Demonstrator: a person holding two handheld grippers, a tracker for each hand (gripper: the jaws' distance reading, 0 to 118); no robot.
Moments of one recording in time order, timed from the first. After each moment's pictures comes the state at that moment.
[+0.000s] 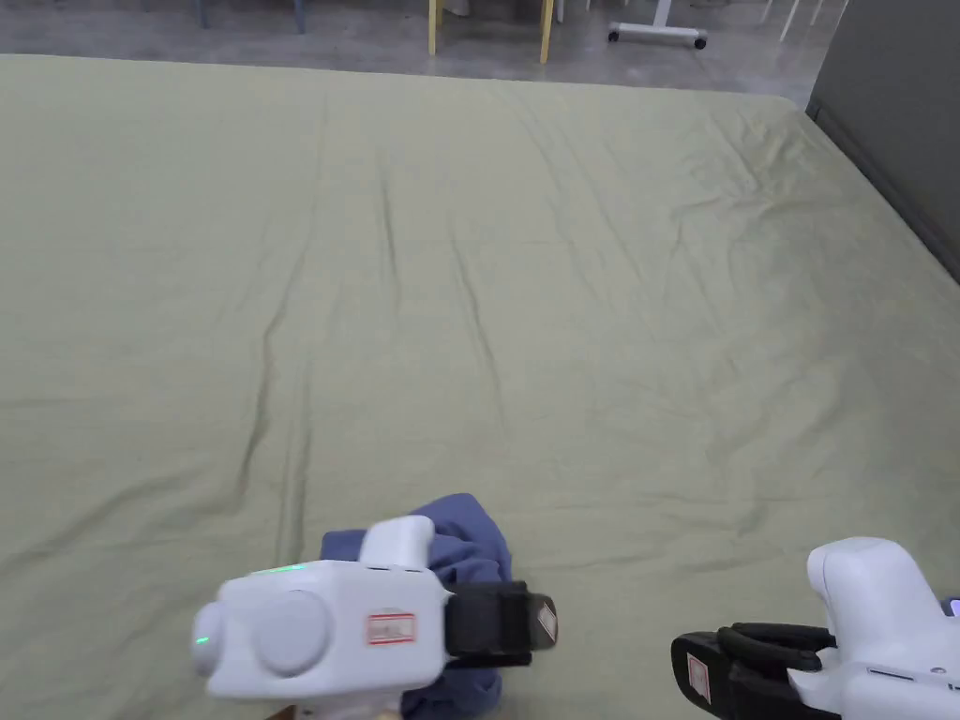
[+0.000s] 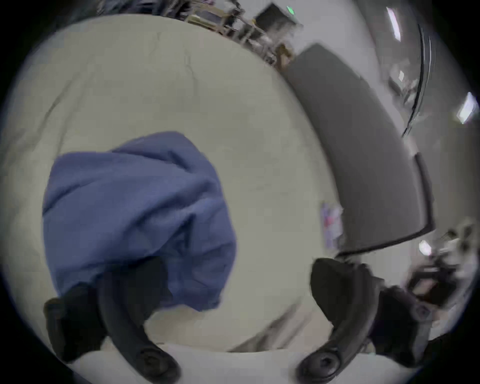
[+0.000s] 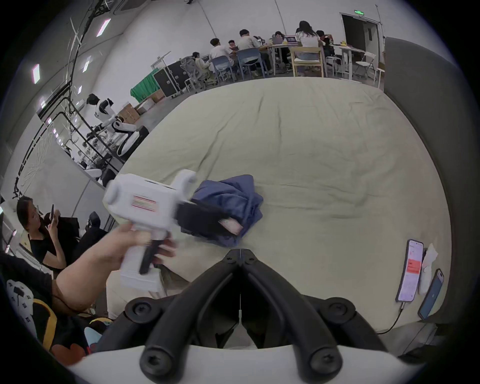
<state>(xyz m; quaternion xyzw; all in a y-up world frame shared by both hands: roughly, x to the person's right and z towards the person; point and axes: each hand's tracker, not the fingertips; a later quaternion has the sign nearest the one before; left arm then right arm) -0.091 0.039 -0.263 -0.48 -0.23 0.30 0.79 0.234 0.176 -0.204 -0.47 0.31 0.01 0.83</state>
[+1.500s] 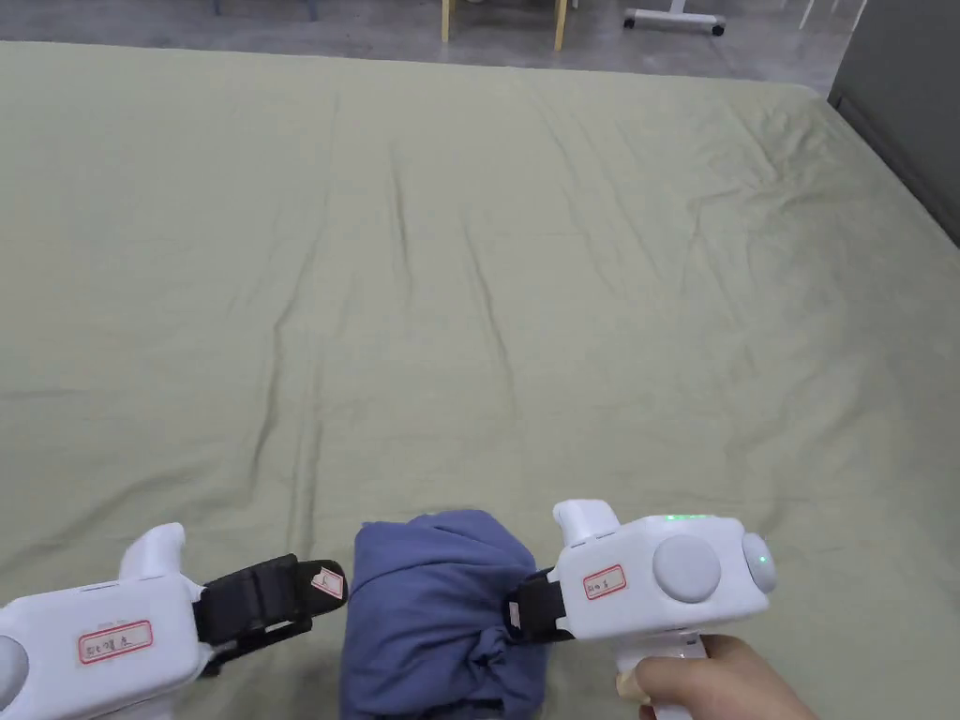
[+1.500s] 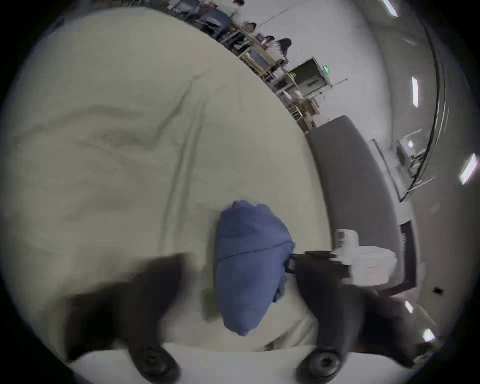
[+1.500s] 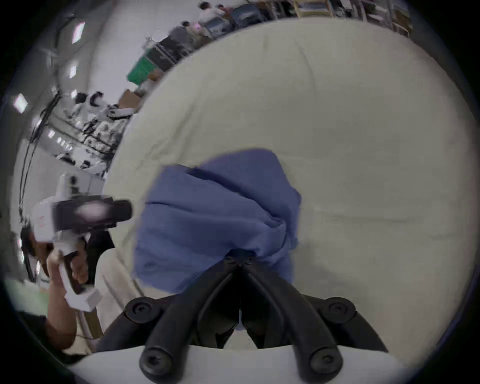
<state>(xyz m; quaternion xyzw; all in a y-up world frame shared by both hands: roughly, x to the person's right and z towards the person) -0.225 0.002 -0.241 -0.45 -0.14 0.39 0.79 0.145 -0.018 -0.347 -0.61 0.32 -0.05 0.73</state>
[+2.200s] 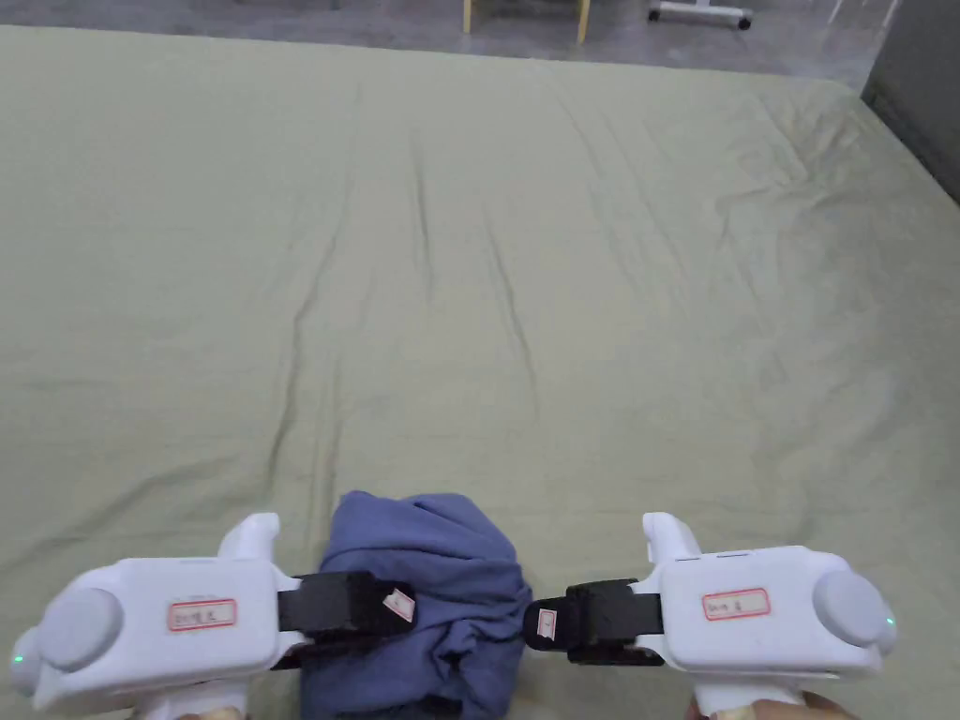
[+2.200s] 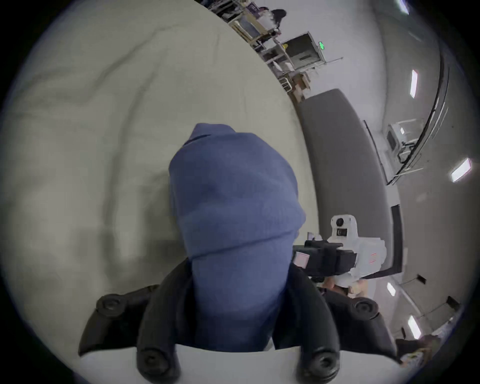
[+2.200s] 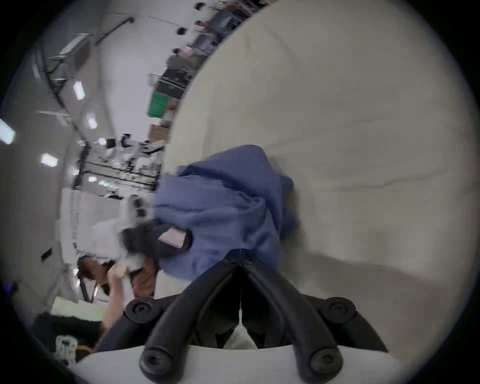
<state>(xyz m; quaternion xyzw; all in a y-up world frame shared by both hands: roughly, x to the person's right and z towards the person) -0.233 -0.003 -0.256 -0.49 -0.19 0.39 0.76 0.187 0.010 -0.328 -0.56 0.43 -0.23 0.67</state>
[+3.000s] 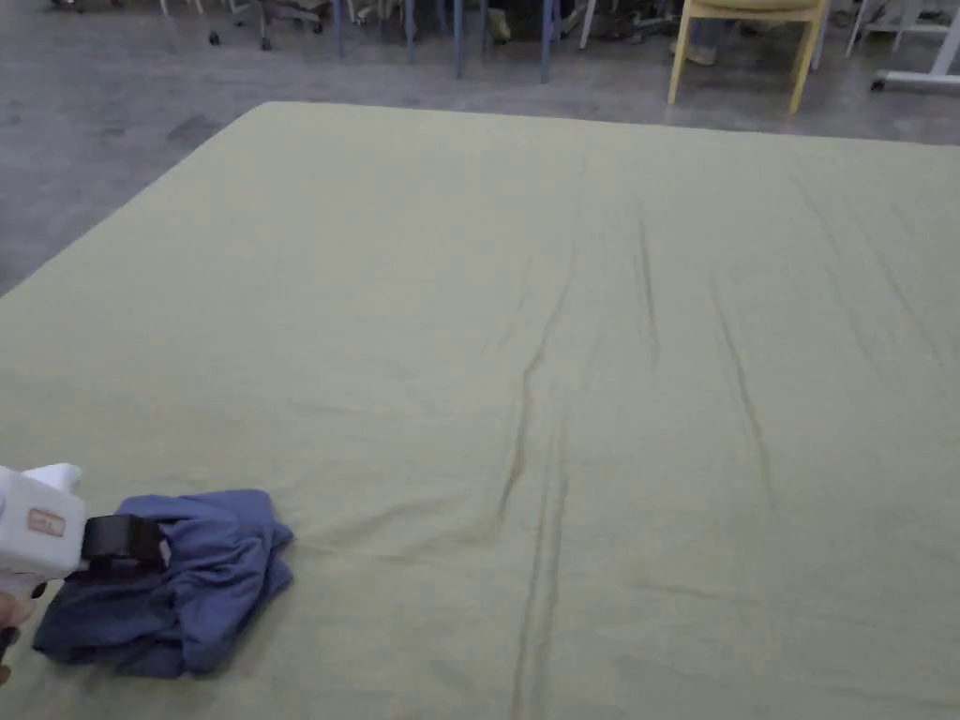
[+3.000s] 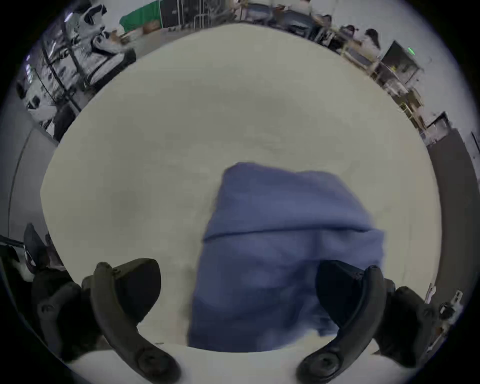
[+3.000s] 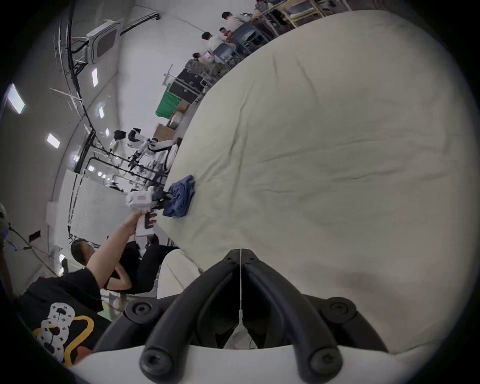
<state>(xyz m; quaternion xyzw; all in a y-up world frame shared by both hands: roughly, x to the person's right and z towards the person) -0.558 0.018 -0.215 -0.54 0.18 0.20 0.80 0.210 0.083 -0.267 -0.54 0.38 -0.18 0.73</state>
